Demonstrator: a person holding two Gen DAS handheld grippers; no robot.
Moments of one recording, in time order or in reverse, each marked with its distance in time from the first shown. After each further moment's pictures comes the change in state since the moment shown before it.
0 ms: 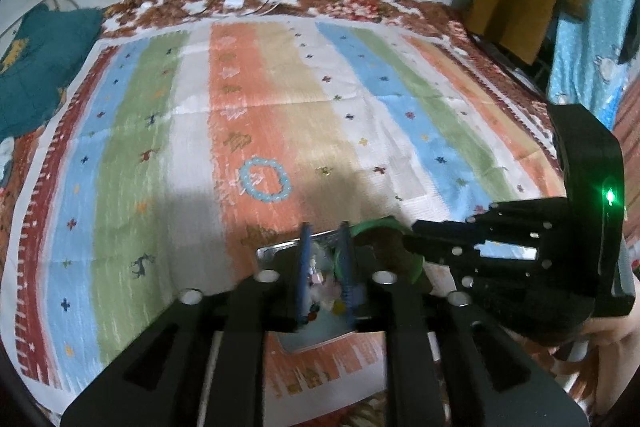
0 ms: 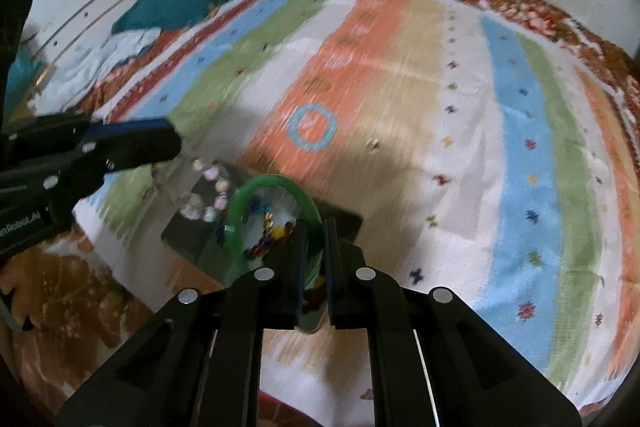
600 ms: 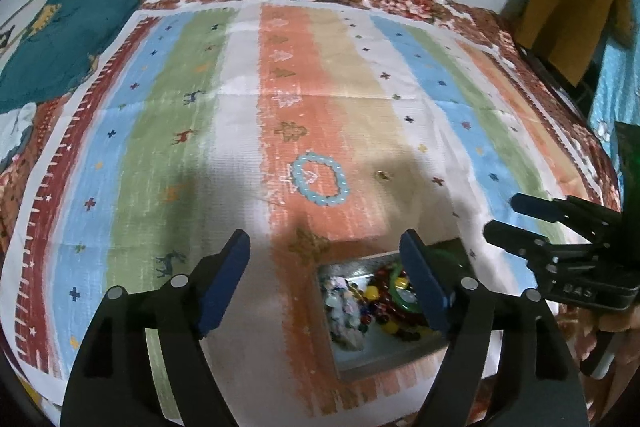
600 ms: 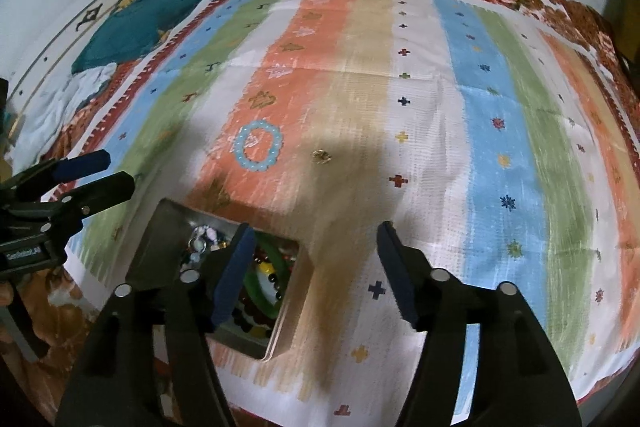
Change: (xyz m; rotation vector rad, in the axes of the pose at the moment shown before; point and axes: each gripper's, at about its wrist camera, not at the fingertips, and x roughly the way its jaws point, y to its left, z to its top) left arm 0.027 0.040 0.011 -0.117 0.025 0.097; right arm 0.003 -0.043 0.017 0.158 -0.028 -0.062
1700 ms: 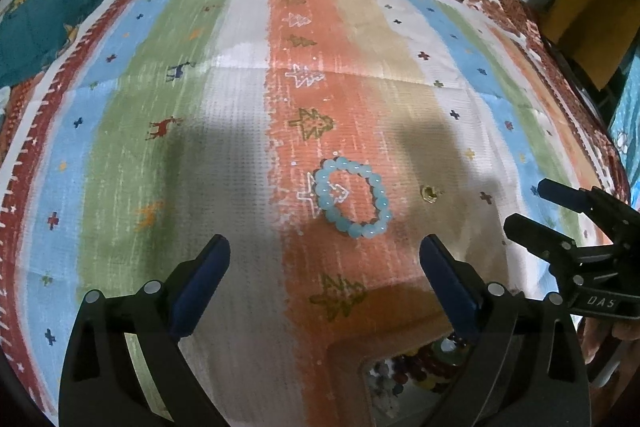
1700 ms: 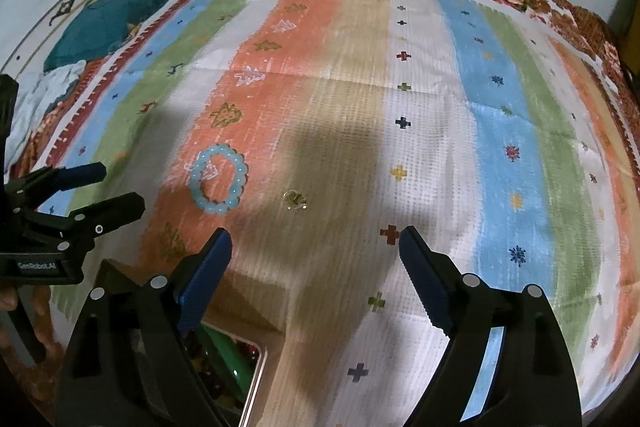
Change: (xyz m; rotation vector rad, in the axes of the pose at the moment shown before) left arm 0.081 0.028 0.034 -0.048 0.119 -0.007; right arm 0.060 -0.011 0.048 -0.005 0.042 -0.051
